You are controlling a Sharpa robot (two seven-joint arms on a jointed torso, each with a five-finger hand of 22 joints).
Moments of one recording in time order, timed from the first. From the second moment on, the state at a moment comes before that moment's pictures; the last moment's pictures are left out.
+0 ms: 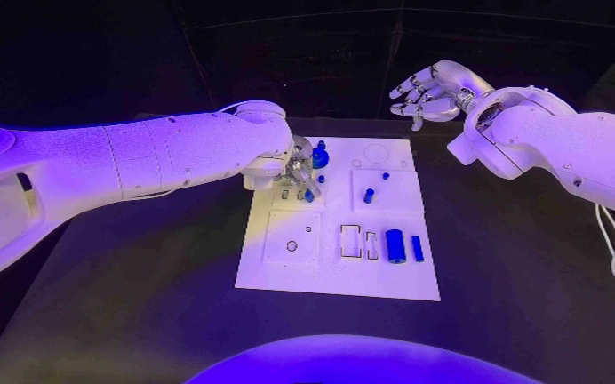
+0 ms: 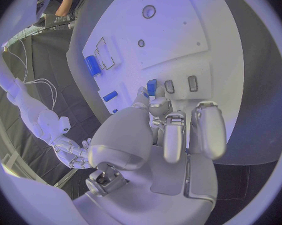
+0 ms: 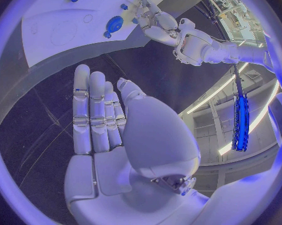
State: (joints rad) left arm 1.36 -0.58 -0.18 1.34 -0.99 0.25 -0.61; left_hand 1.38 0.20 -0.16 0.02 0.05 0.84 0.05 0.65 0.53 1.23 -0.03 1.12 0.98 1.47 -0.08 1.57 1.31 0.06 1.46 0.03 1.37 1.22; right arm 1.40 -0.72 -0.14 1.36 -0.92 -0.38 0.01; right_hand 1.47 -0.03 0.09 0.13 0.37 0.87 0.17 0.20 0.07 1.02 0.08 0.65 0.65 1.32 0.00 0.48 0.87 0.18 1.21 0.10 0.62 0.29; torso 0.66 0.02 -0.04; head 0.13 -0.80
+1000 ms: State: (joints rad) left arm 1.36 -0.70 -0.18 1.43 -0.93 0.06 -0.58; left_hand 1.08 0.00 0.51 -0.02 0.06 0.84 0.07 0.68 0.59 1.26 -0.01 1.12 0.98 1.47 -0.07 1.57 1.31 0.06 1.46 0.03 1.37 1.24; right arm 1.40 -0.72 -0.14 1.35 -0.92 -0.38 0.01; right_hand 1.47 -0.03 0.09 0.13 0.38 0.86 0.18 0.20 0.07 1.02 0.08 0.65 0.65 1.32 0.00 0.47 0.87 0.18 1.21 0.10 0.61 0.29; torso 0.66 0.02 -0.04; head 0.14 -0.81
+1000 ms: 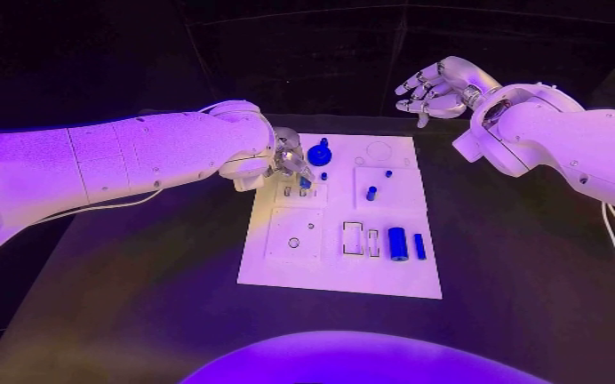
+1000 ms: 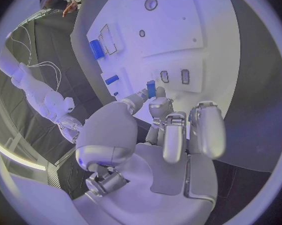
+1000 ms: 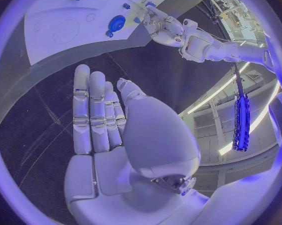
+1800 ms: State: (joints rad) left arm 1.32 -0.70 -0.18 1.42 -0.93 -0.04 -0.59; left_hand 1.07 -0.02 0.54 -0.03 0.06 0.84 0.07 0.68 0.59 1.26 -0.02 1.12 0.98 1.47 -0.07 1.57 1.31 0.06 1.46 0.03 1.37 1.24; right arm 1.40 -0.72 -0.14 1.35 -0.92 -0.38 0.01; right_hand 1.47 -0.03 0.09 0.13 0.38 0.86 0.18 0.20 0.07 1.02 0.08 0.65 0.65 1.32 0.00 0.47 0.87 0.18 1.21 0.10 0.61 0.29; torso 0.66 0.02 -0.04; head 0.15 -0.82
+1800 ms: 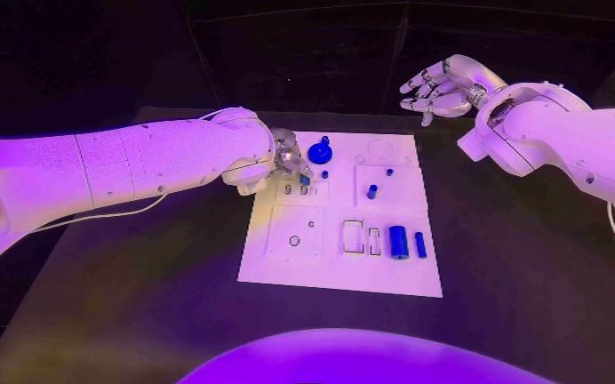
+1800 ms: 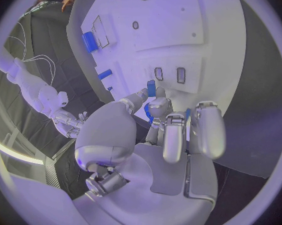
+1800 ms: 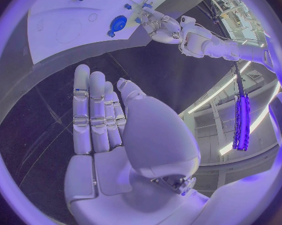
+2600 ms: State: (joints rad) left arm 1.32 -0.69 -0.18 1.41 -0.96 0.05 -0.61; left_hand 1.07 -0.01 0.54 -0.03 0.06 0.84 0.07 0.69 0.59 1.26 -0.02 1.12 0.97 1.47 -0.07 1.57 1.31 0.06 1.46 0.03 1.37 1.24; right arm 1.40 -0.72 -0.14 1.35 -0.92 -0.38 0.01; right_hand 1.47 -0.03 0.10 0.14 0.38 0.86 0.18 0.20 0.07 1.01 0.09 0.65 0.65 1.32 0.00 0.46 0.87 0.18 1.21 0.10 0.61 0.29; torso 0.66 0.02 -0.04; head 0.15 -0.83
